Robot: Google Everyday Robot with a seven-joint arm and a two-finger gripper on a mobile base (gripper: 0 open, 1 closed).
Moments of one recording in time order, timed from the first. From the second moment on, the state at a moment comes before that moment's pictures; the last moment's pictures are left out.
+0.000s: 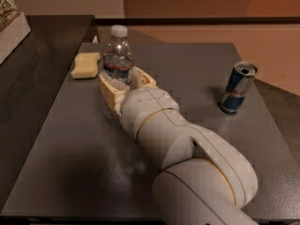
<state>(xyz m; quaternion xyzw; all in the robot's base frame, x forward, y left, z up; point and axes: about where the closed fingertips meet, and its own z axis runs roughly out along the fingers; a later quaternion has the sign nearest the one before) 0.465 0.057 0.969 -0.69 -0.13 -0.67 0.23</state>
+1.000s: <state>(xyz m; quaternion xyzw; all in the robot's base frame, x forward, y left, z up) 0.532 0.025 0.972 -0.67 -0.14 -0.69 0.23</state>
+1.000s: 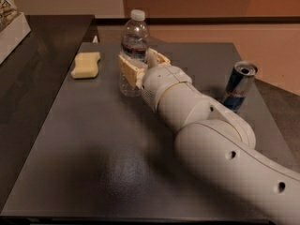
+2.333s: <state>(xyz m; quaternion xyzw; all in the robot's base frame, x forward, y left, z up) 0.571 0.040 0.929 -0.64 -0.26 -0.71 0.13</state>
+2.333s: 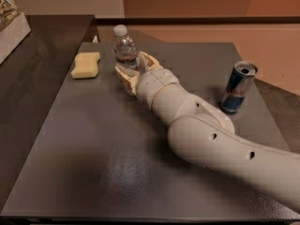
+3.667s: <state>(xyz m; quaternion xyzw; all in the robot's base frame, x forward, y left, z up) 0.568 0.044 0.914 -0.66 -0.24 -0.69 0.15</state>
